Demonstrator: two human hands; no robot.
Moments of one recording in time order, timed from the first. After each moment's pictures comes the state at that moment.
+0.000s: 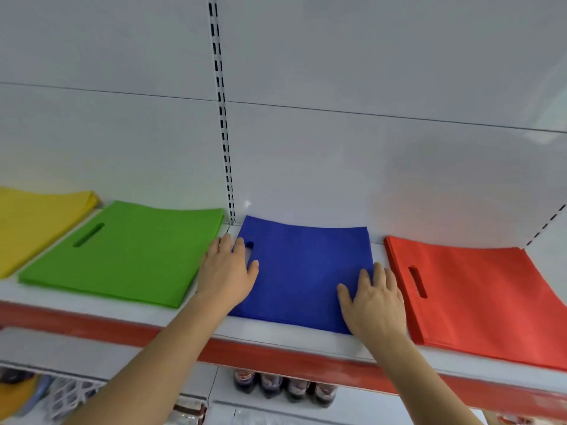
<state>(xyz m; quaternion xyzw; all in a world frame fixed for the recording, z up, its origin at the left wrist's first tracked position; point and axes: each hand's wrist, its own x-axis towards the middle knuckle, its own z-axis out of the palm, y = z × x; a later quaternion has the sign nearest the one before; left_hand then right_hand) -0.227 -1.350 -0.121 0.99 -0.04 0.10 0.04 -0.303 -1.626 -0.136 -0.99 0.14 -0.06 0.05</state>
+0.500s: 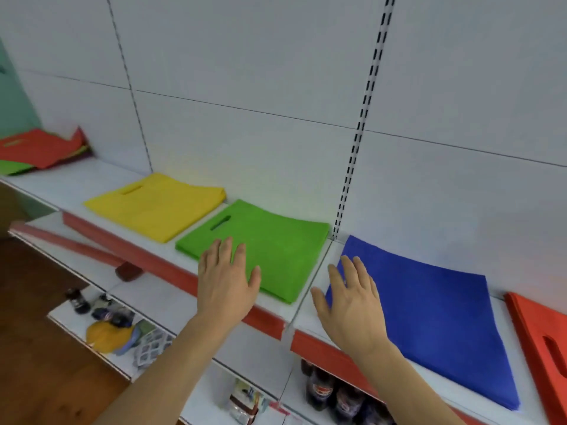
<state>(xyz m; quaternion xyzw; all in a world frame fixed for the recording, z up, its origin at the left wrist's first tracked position) -0.314 -1.173 -0.101 0.98 0.13 0.16 0.05 -0.291 -1.417 -0.105 -0.98 -0.16 -0.13 0.06</state>
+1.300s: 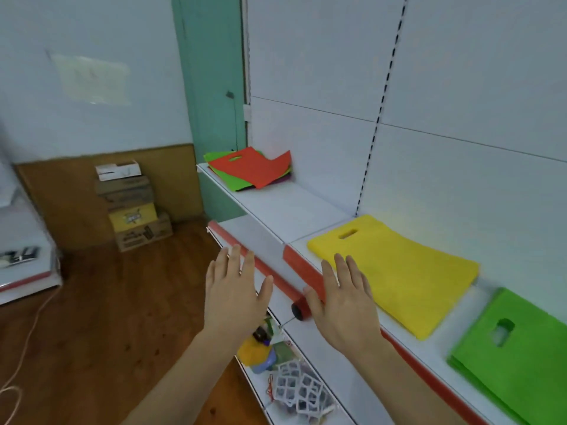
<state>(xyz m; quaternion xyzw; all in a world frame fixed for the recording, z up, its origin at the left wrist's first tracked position) -0.394 -0.718 -0.106 0.91 0.34 0.22 0.03 -0.254 -0.886 -0.117 -0.89 -0.41 -0.15 0.17</state>
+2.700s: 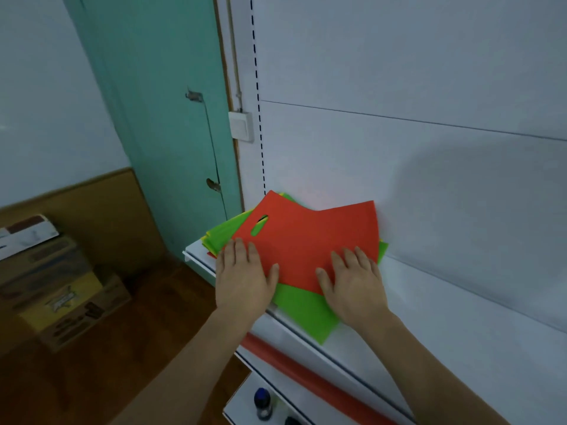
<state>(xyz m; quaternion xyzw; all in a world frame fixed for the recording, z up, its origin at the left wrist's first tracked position) -0.080 -0.160 -0.105 0.96 0.25 0.11 -0.01 0.007 -0.356 -0.116 -0.97 -0.23 -0.10 0.08</state>
